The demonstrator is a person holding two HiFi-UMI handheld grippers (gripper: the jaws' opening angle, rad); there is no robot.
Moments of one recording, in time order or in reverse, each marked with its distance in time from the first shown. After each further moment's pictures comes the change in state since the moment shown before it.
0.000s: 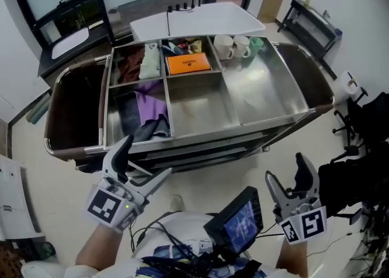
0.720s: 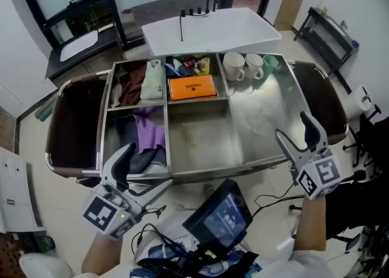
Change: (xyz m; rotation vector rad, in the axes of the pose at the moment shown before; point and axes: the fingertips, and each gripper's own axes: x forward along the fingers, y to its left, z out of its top) left arm 0.078 0.038 0.023 -0.032 0.017 0.027; right arm 0.200 -0.132 -0.003 -0.064 0.055 0.149
